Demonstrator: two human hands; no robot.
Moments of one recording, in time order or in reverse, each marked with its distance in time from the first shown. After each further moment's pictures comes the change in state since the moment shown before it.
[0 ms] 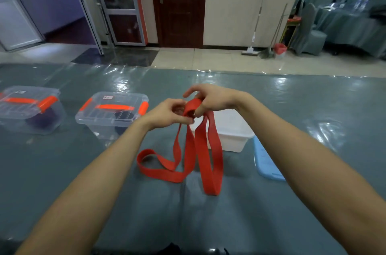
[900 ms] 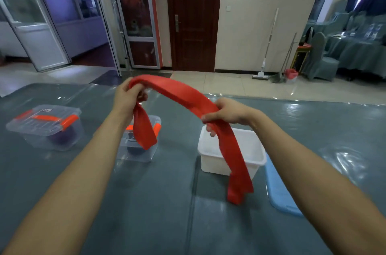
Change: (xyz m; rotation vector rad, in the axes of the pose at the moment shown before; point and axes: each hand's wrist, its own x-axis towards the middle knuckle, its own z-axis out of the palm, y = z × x) left_hand -0.028 0.031 -0.129 -0.367 0.854 0.143; right_hand 0.007 -0.002 -0.025 0.413 0.021 -0.046
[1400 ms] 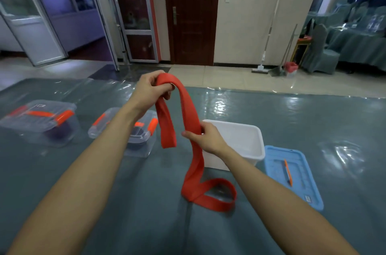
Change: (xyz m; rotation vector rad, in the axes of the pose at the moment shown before) left_hand -0.024 0.025 0.060 0.285 -0.353 0.169; right_hand 0.023 0.091 0.094 -0.033 0.406 -0.071
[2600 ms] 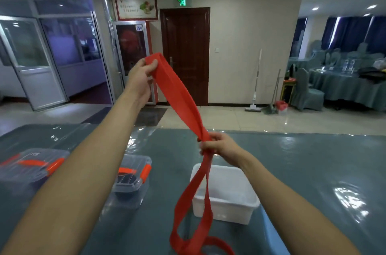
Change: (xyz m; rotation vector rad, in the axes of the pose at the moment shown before) left_hand 0.125 0.106 -0.026 -0.518 0.246 -0.024; right_hand 0.040 -0.054 -0.116 0.253 -0.150 -0.007
